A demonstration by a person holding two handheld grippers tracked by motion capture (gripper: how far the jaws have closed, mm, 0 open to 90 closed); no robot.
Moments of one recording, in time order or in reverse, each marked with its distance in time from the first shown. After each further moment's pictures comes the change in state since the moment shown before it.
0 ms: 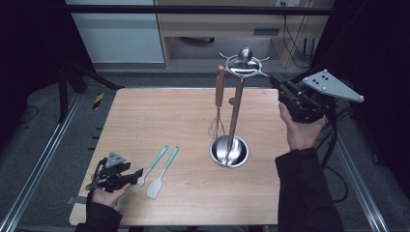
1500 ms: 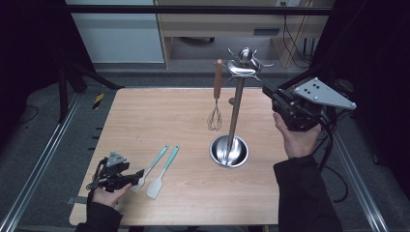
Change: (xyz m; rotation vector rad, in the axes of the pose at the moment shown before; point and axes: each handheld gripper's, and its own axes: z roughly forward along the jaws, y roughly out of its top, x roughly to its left) left arm 0.000 0.001 0.002 0.010 -0.005 -0.012; right arm 0.013 -0.011 -0.006 0.040 0.056 -0.038
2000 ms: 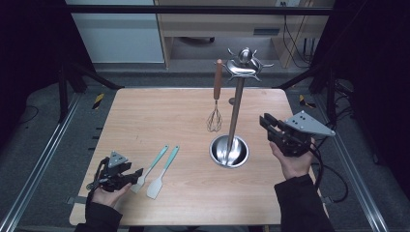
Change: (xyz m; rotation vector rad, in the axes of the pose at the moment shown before) left arm -0.004 0.002 0.000 0.015 0.010 0.046; right arm -0.002 -0.087 -0.005 0.168 -0.012 0.023
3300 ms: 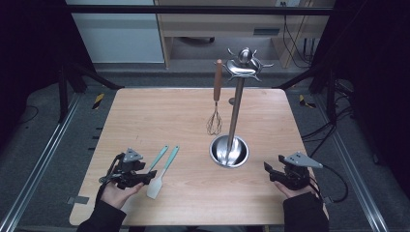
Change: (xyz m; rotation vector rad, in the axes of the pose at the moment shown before) left arm -0.033 0.030 0.003 0.075 -0.101 0.075; right arm -0.028 -0.145 -0.002 0.317 -0.052 0.072
